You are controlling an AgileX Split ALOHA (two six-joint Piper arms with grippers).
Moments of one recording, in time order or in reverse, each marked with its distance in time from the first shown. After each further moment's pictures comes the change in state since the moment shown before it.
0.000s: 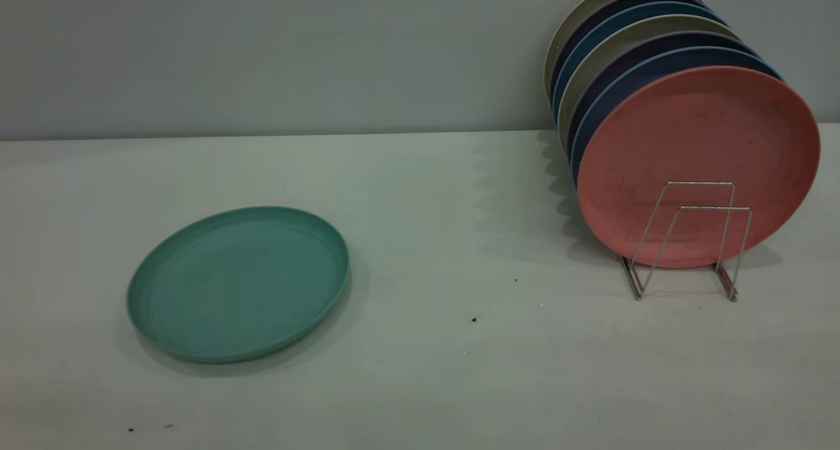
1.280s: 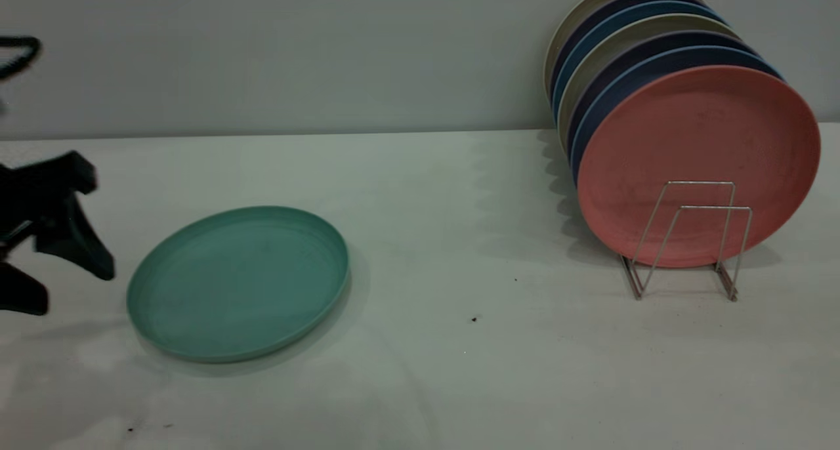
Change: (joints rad) left arm 0.000 1.663 -0.186 -0.533 -0.644 0.195; right arm 0.000 0.743 -0.003 0.500 -0.429 -0.497
